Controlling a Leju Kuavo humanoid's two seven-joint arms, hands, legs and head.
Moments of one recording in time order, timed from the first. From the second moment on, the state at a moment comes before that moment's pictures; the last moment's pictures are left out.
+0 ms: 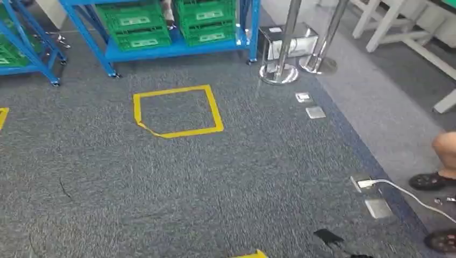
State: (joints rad) left arm -0.11 0.14 -1.14 -0.20 1.19 -0.03 0.09; right arm -0.09 -0.10 0.29 -0.21 -0.17 -0.07 0.20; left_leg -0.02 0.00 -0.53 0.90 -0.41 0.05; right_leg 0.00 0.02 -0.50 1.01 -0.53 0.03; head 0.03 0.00
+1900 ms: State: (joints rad) left arm -0.12 0.14 -1.14 -0.20 1.19 -0.03 0.09; right arm -0.09 -0.10 0.30 -0.20 -0.19 -0.03 0.16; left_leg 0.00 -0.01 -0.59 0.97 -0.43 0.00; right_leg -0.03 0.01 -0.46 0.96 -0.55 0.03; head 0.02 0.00
